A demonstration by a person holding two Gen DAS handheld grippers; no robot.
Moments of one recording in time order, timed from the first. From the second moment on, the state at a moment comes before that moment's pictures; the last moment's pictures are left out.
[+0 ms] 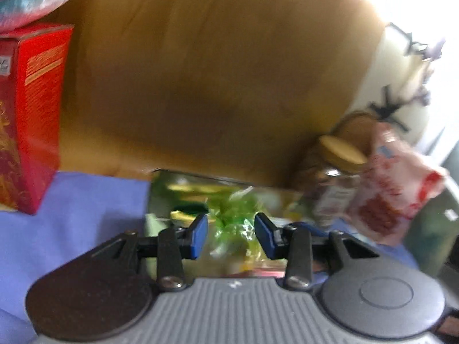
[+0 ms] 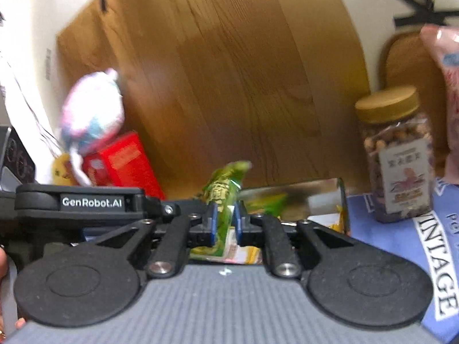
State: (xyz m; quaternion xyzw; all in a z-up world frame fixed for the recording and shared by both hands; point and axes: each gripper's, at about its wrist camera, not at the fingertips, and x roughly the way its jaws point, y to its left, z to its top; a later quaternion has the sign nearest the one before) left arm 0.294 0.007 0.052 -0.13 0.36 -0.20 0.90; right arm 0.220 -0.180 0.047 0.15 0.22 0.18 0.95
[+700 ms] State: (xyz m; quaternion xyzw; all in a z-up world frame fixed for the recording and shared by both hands) left arm 0.084 0.047 -0.018 -0.13 0.44 -0.30 0.83; right arm 0.029 -0.218 -0.035 0.29 0.36 0.24 0.86
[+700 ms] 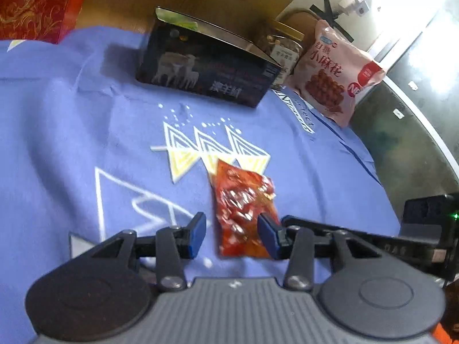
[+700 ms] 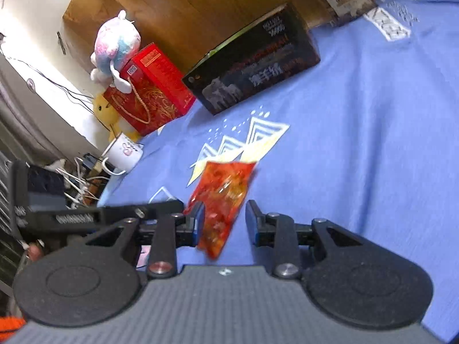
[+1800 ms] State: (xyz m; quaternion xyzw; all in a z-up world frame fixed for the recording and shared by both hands) left arm 0.072 0.002 -0.006 -0.03 0.42 -0.23 0.88; right arm 0.011 -0.150 -0.032 0.01 0.27 0.21 0.94
